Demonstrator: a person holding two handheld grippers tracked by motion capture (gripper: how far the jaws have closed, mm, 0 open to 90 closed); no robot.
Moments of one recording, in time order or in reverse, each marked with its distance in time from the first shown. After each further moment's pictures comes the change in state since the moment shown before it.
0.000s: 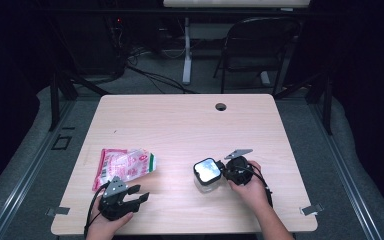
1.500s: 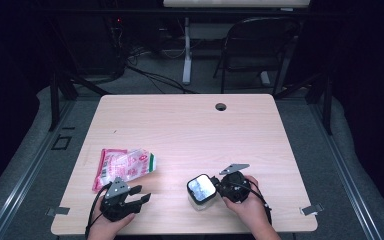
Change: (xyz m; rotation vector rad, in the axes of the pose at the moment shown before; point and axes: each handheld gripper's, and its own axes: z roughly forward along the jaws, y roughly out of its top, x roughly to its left) left arm -0.004 0.000 0.002 -0.002 -0.002 0.016; right arm 0.046 -0.019 -0.028 0.030 0.021 -0.002
